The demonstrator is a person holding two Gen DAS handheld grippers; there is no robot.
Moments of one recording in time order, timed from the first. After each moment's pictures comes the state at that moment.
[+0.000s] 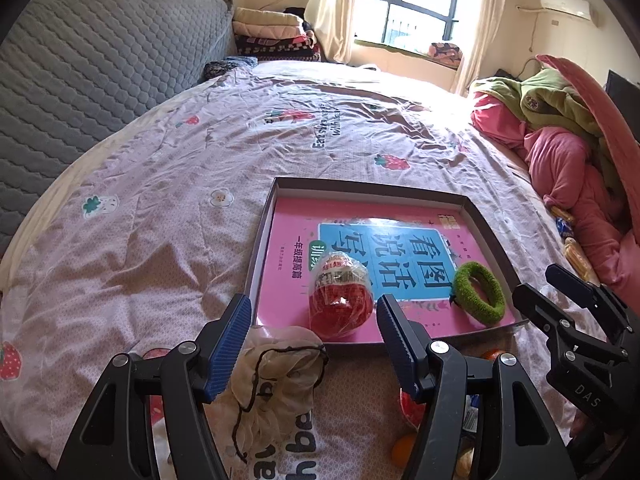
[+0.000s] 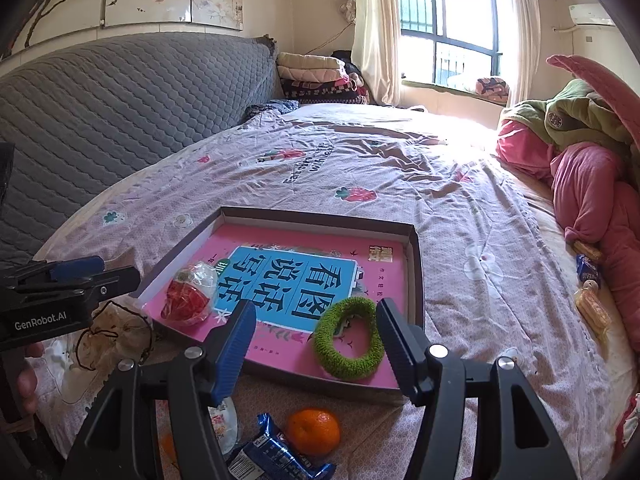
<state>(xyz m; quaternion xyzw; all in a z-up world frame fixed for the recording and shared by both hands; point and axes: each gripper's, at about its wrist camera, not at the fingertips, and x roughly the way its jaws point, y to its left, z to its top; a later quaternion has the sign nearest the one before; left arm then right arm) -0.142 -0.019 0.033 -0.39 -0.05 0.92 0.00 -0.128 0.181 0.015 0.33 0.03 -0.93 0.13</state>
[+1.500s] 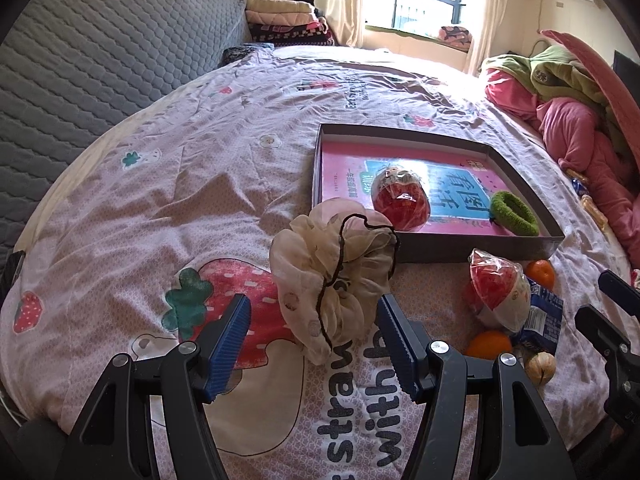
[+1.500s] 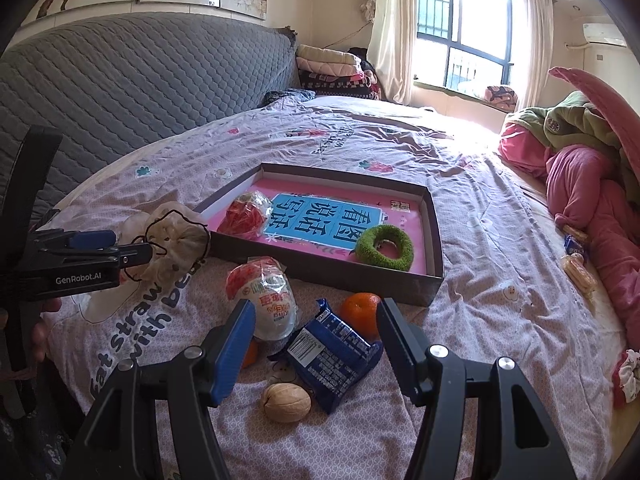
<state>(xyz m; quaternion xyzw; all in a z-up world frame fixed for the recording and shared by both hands) -0.076 -0.060 -0.012 -0.42 -0.03 0.91 -0.02 -0.028 0.159 -0.003 0.33 0.07 -0.93 0.14</state>
